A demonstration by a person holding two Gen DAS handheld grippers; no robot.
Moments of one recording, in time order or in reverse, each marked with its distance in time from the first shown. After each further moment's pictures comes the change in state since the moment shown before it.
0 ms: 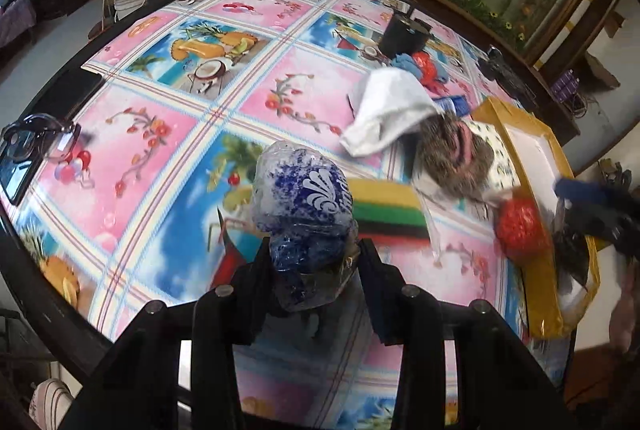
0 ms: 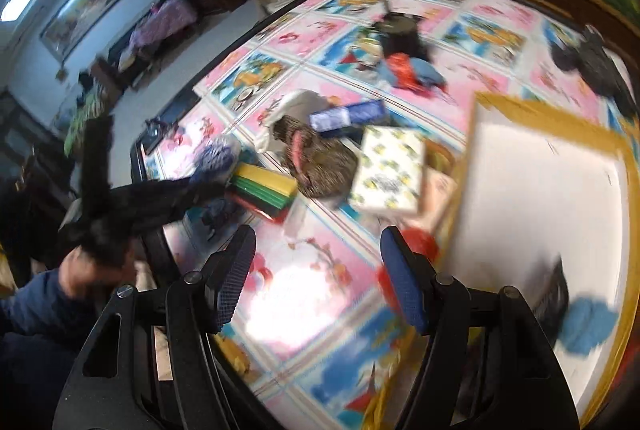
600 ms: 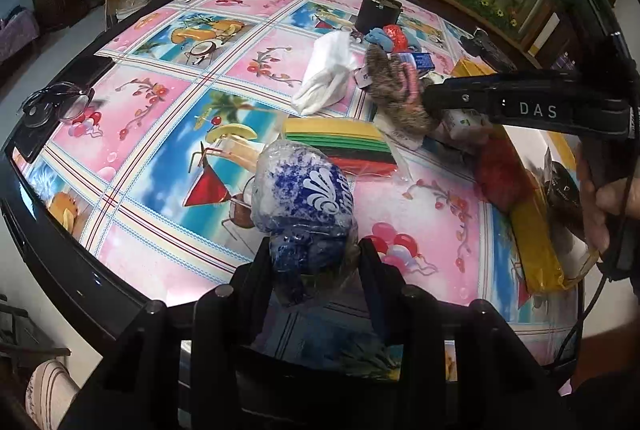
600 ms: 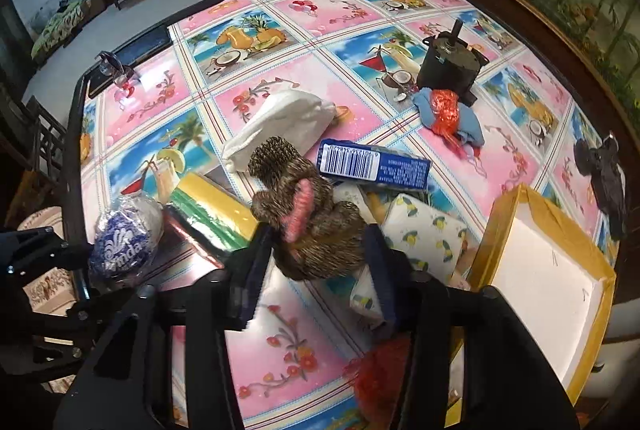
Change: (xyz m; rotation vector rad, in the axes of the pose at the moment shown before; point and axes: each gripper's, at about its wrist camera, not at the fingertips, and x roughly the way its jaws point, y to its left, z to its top) left arm -0.021 -0.030 -0.047 0.029 -0.029 0.039; right arm 0.070 0.032 0.040 -0.241 0.088 -0.192
